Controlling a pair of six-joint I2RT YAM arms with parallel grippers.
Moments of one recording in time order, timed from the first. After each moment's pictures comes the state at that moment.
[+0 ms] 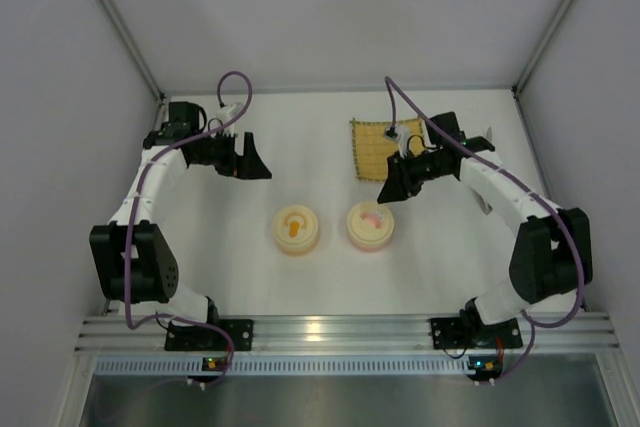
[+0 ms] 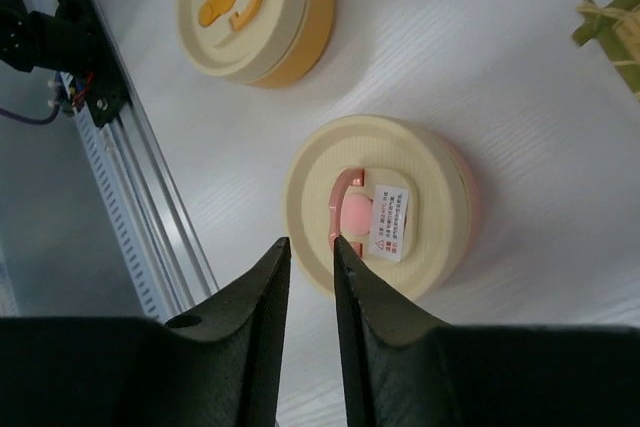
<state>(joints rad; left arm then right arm) 0.02 1.54 1.31 -0.80 0.85 0.19 0.28 1.54 1.18 -0.73 -0.87 -0.25</state>
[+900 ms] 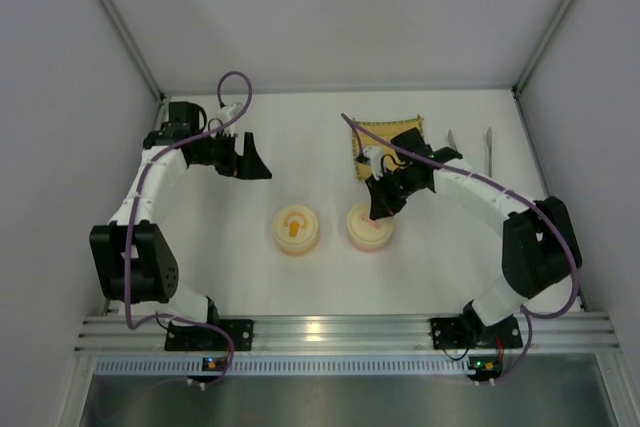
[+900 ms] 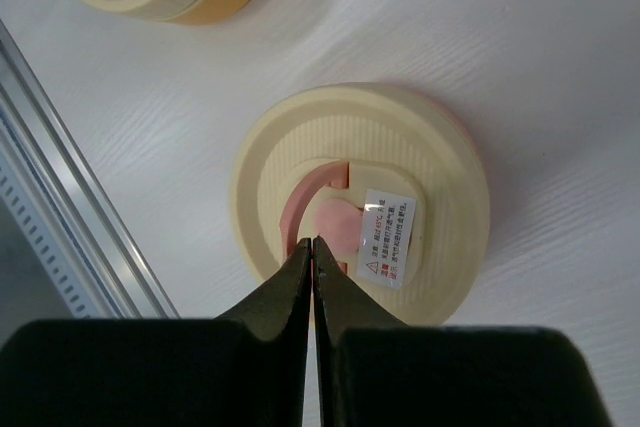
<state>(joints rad) 0.02 1.54 1.31 -0.80 0.86 0.19 0.48 1.58 1.13 -0.69 -0.57 -0.25</state>
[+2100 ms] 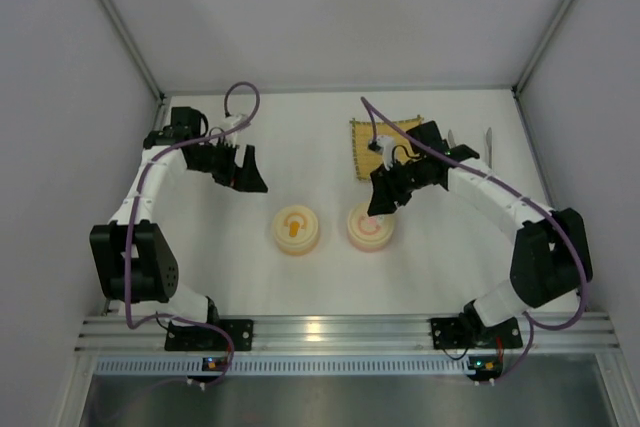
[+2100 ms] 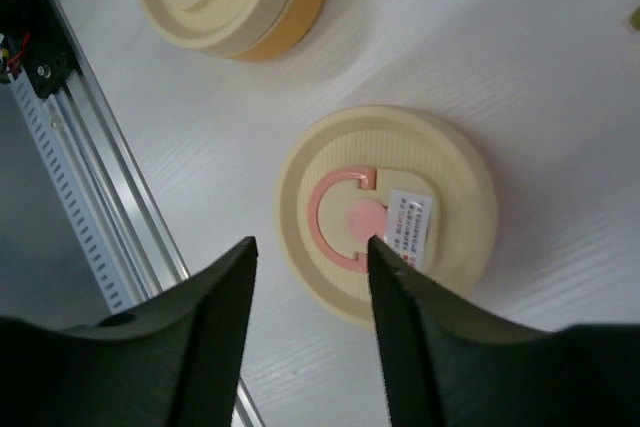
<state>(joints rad) 0.02 1.54 1.31 -0.90 0.82 0.32 0.43 1.51 1.12 -0.67 -0.70 -0.22</state>
